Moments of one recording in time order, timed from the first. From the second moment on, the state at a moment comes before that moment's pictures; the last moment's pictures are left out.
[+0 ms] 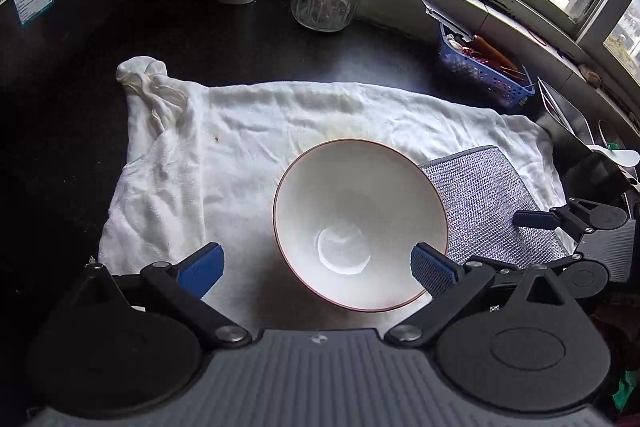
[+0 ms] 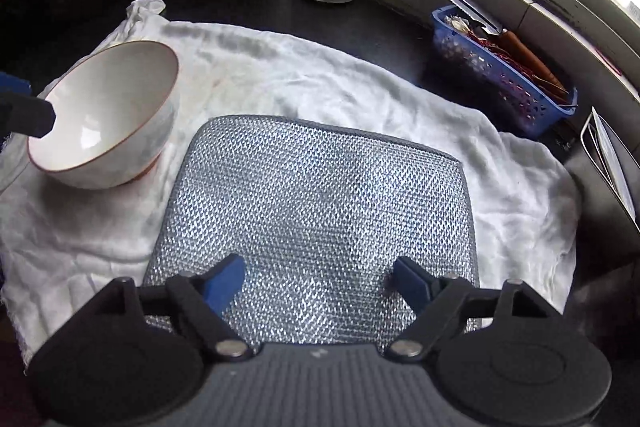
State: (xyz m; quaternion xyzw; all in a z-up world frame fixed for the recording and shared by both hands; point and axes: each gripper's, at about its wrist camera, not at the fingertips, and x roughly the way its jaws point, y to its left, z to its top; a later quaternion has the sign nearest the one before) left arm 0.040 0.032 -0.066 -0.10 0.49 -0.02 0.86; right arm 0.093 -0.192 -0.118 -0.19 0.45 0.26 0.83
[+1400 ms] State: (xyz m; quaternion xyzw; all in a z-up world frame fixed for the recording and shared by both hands) left arm 0.050 0.040 -0.078 -0.14 0.51 -0.03 0.85; right arm 0.104 -0.177 -0.096 -0.22 0.44 0.32 0.81
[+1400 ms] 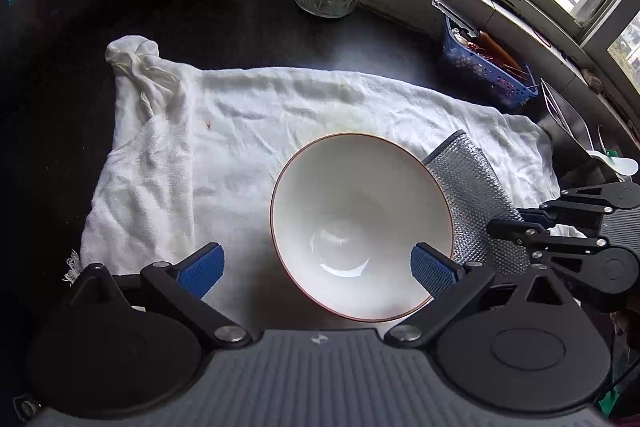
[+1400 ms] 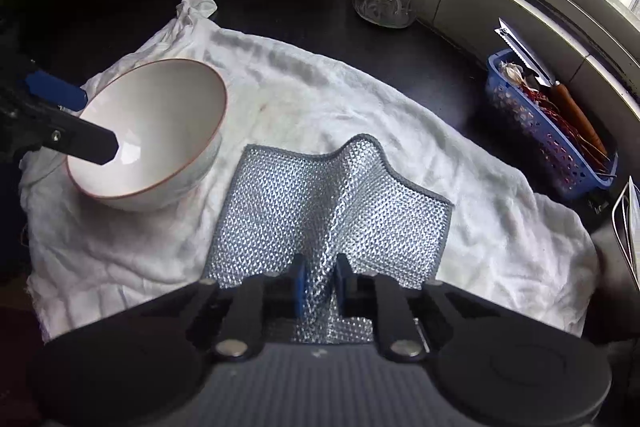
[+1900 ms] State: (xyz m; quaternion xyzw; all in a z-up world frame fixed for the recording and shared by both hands) left arm 0.052 0.066 -0.108 -0.22 0.52 -0.03 0.82; right arm 0.083 -0.224 -0.031 -0.15 0.32 0.31 0.88
